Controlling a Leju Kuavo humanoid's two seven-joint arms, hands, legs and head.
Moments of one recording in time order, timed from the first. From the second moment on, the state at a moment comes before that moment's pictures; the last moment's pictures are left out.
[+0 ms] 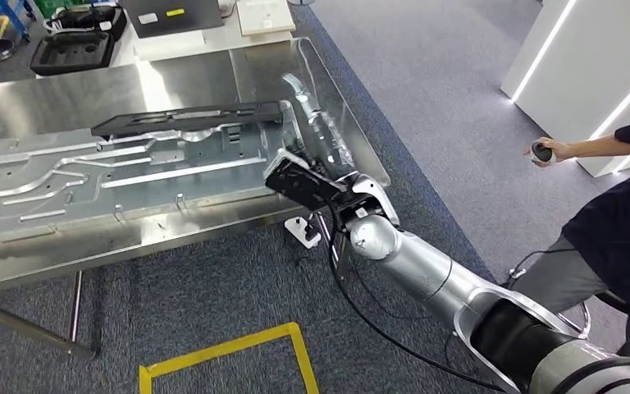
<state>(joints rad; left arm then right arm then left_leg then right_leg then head) -0.39 0.03 -0.63 -0.22 0.95 0.50 0.04 -0.51 -0.29 0.55 -1.68 0.17 -0.44 -0.03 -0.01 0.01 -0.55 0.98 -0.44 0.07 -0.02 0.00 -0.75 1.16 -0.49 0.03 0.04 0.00</state>
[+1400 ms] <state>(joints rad) -0.27 0.08 -0.63 -0.22 1.09 0.41 -0.05 -0.13 -0.06 0.07 -0.38 -0.37 -0.25 -0.15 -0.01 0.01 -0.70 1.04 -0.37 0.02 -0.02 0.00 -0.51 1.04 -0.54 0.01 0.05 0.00</state>
